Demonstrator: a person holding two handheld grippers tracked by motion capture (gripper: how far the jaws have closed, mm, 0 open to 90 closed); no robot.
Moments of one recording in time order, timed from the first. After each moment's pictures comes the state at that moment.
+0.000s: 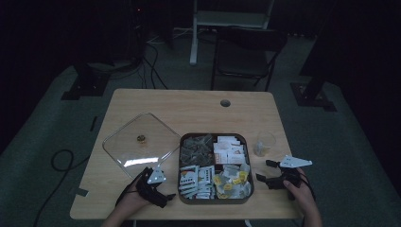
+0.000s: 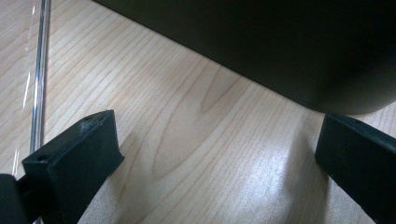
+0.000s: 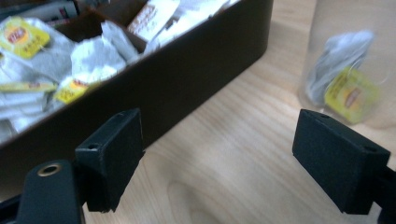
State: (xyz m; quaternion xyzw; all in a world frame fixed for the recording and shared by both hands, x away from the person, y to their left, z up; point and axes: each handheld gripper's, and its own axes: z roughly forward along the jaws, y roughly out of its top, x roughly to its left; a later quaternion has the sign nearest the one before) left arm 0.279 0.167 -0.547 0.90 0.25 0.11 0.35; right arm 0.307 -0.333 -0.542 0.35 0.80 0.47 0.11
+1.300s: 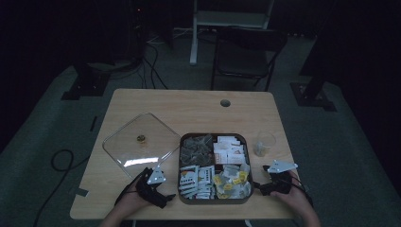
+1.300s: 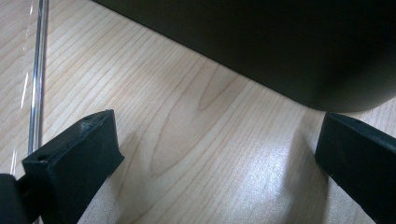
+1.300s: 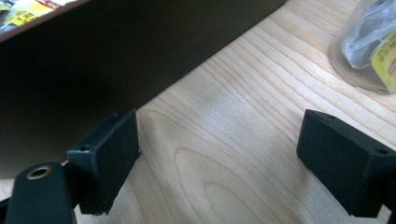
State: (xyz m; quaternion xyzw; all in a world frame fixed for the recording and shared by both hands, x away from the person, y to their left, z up) left arm 0.277 0.167 -0.547 0.90 0.25 0.11 0.35; right arm 0.300 -0.308 -0.551 0.33 0.86 0.37 0.14
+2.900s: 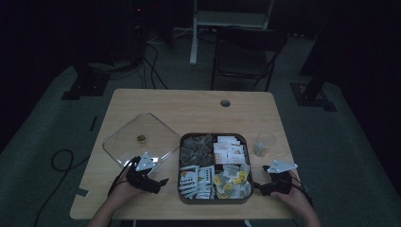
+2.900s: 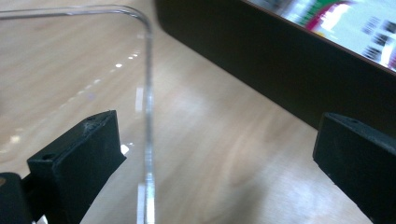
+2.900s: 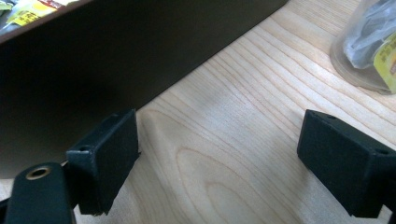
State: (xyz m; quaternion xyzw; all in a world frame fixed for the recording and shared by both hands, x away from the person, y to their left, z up) left arm 0.299 0.194 -0.513 0.86 0.32 0.15 0.37; right arm 0.299 -0.307 -0.551 0.33 0.86 0.37 0.14
